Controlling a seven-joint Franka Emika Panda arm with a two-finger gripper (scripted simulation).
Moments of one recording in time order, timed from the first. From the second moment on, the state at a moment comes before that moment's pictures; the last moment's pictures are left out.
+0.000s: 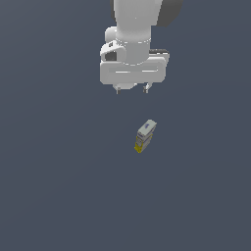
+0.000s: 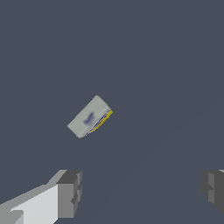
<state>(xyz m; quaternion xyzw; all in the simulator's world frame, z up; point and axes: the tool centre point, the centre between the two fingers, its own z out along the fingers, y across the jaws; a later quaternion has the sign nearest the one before) -0.069 0.023 0.334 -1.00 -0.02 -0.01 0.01</state>
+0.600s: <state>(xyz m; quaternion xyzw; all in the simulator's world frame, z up) -0.068 0.019 0.317 -1.00 0.00 0.00 0.02</state>
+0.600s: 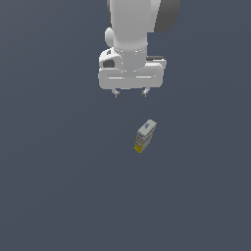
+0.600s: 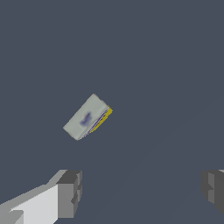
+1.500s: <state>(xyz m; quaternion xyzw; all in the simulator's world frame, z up) -0.061 0.030 0.300 -1.00 0.06 0.00 0.02</state>
